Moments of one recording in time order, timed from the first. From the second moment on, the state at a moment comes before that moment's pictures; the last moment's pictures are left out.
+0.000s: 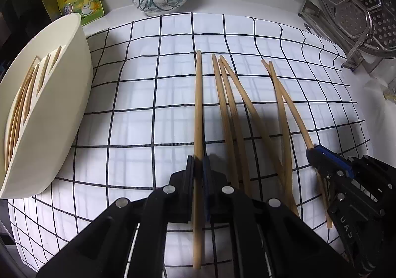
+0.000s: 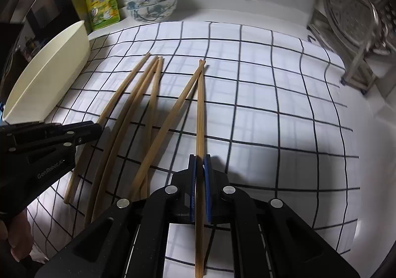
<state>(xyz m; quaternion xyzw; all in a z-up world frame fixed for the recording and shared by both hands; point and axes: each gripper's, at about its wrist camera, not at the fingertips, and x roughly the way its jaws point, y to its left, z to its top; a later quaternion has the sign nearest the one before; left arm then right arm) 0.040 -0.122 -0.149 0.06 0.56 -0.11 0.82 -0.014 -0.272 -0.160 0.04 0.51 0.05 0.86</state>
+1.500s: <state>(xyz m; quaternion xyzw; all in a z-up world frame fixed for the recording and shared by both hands) 0.076 0.082 -0.019 -0.02 0.46 -0.04 0.89 0.070 -0.087 -0.033 0.05 0.43 0.17 0.88</state>
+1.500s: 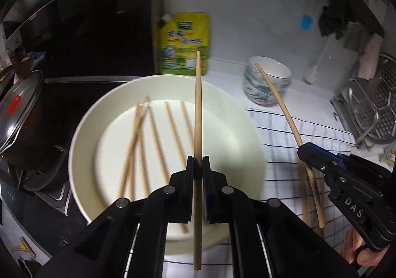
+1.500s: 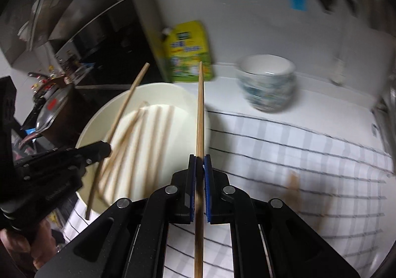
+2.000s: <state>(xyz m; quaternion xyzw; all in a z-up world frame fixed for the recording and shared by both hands) 0.111 0.147 -0.069 -0.01 0.50 -0.02 0.86 0.119 0.016 -0.077 0.06 0.49 0.21 0.84</state>
